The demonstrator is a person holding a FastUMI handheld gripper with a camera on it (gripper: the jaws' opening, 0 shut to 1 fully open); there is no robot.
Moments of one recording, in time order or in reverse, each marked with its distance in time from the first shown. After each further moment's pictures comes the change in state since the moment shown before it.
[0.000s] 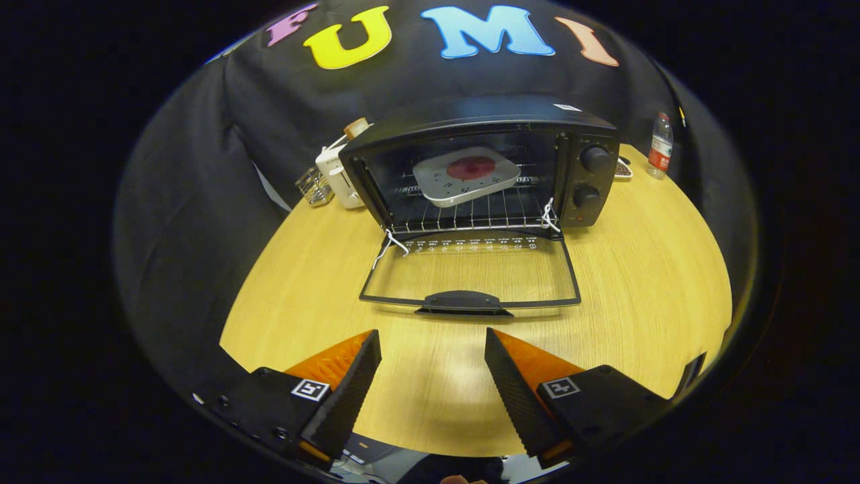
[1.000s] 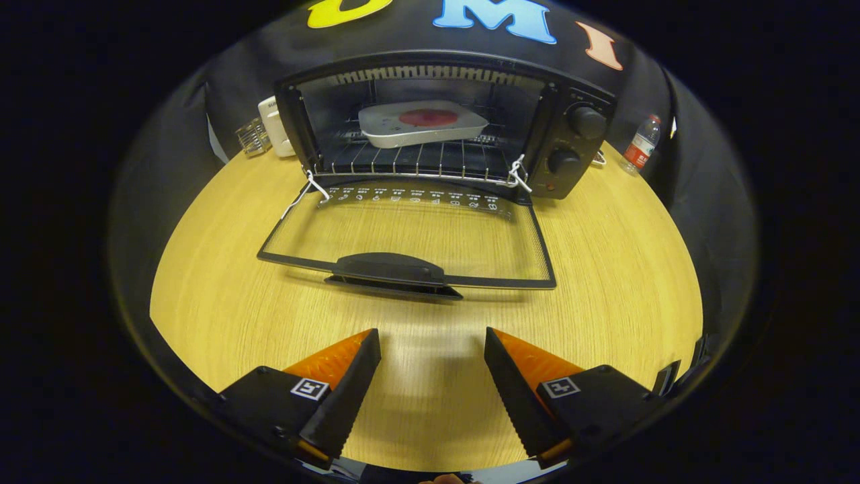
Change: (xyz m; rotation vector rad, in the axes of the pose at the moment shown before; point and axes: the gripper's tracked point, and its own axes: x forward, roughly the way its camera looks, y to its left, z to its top) arm 0.056 -0.055 -0.035 -0.090 0.101 -0.275
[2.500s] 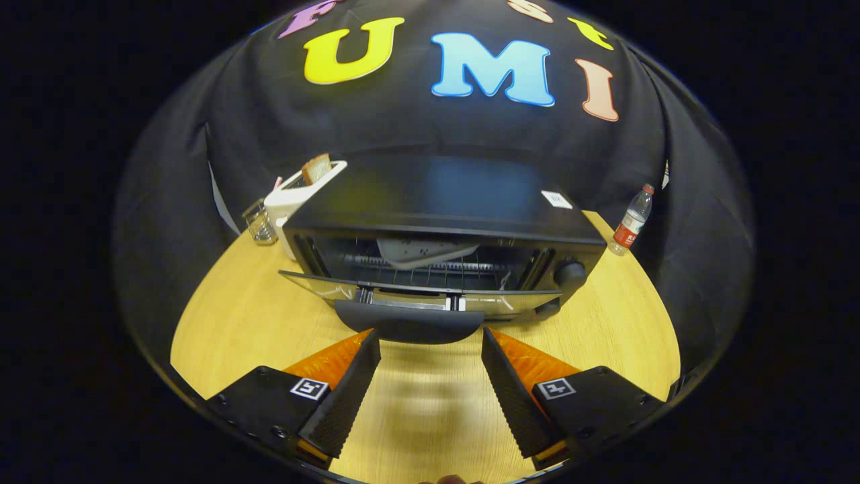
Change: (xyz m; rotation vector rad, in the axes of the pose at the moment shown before) arm -0.068 -0.012 0.176 0.067 -0.334 0.022
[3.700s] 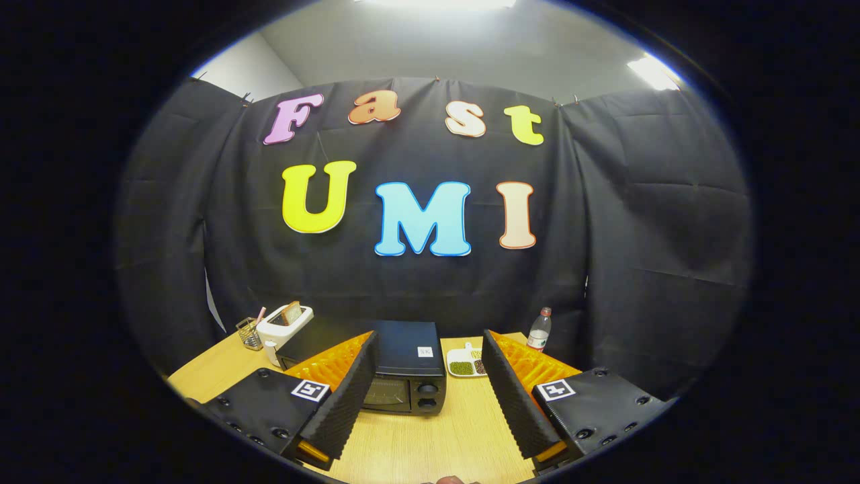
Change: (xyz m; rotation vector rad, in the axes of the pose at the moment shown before) arm -0.202 -0.126 0.102 0.000 -0.566 -0.113
